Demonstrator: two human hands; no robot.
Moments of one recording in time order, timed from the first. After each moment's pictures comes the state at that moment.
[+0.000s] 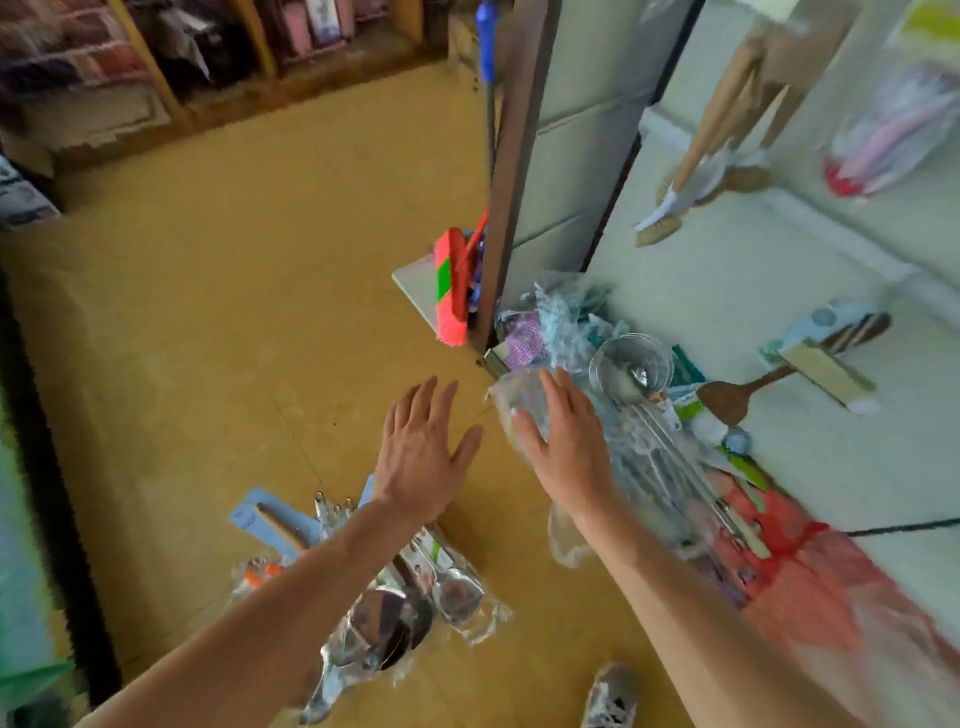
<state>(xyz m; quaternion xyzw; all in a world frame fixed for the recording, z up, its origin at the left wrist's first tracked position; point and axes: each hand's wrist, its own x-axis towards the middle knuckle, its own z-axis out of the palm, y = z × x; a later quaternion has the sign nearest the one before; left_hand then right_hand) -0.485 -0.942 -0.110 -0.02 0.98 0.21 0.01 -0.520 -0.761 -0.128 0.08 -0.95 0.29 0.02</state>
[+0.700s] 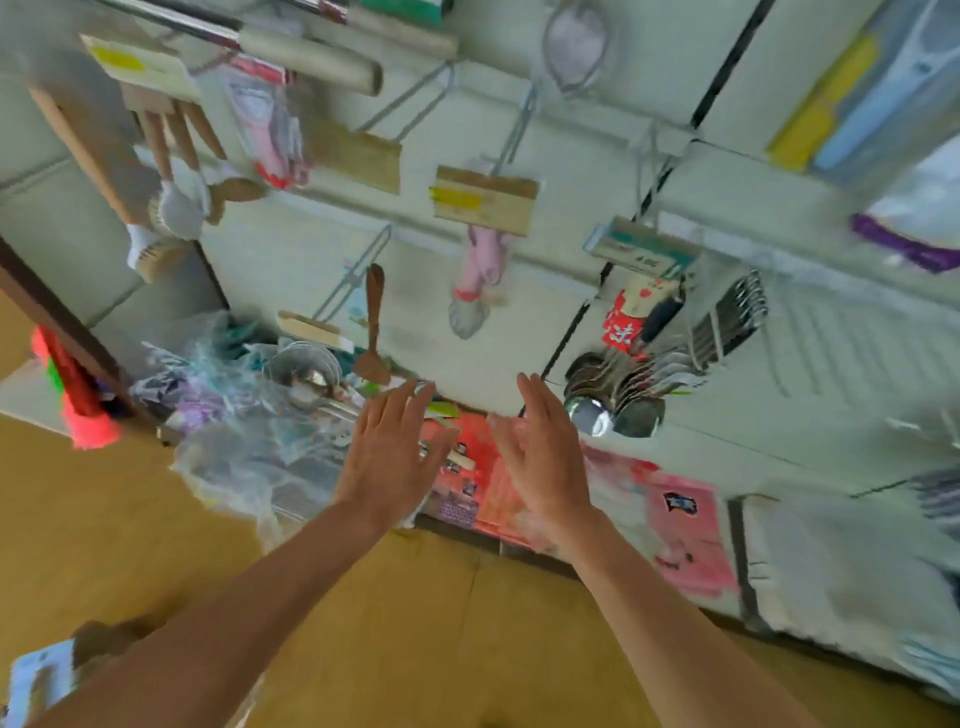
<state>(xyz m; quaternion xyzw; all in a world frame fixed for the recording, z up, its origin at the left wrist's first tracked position) -0.419 -0.529 -0.029 0.32 0.91 0.26 0.04 -0.335 -0.355 -0.032 -0.21 -0.94 0.24 0.15</state>
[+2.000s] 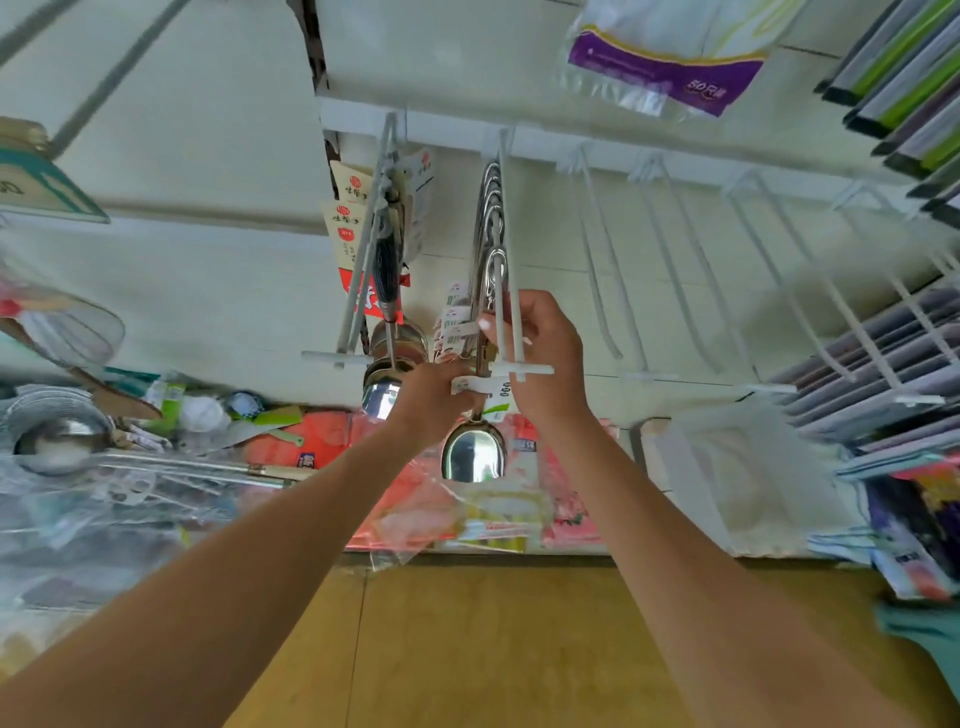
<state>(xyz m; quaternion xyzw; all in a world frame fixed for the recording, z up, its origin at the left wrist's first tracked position) -0.349 -0.130 -0.096 0.34 0.80 0.39 0.28 -0.258 -0.037 -0.041 -0.31 -0.76 0.47 0.33</state>
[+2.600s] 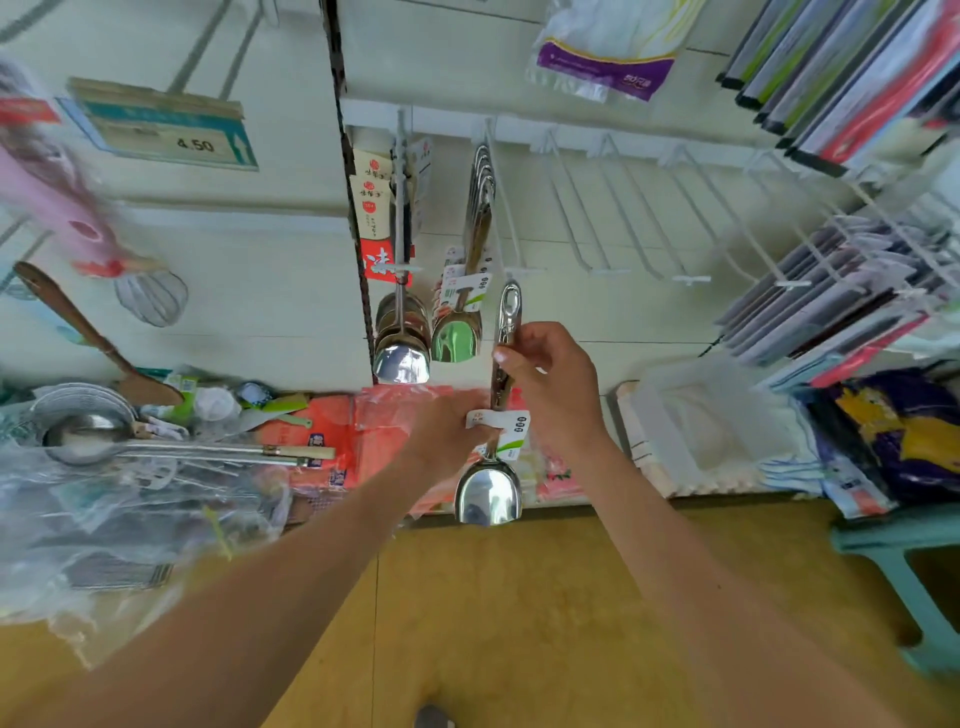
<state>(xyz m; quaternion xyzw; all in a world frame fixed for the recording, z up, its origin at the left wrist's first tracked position) -0.267 -0.235 -0.076 0.42 0.76 0.39 0.30 -0.167 -0.146 -0.009 -0.36 -0.74 0.47 0.30</state>
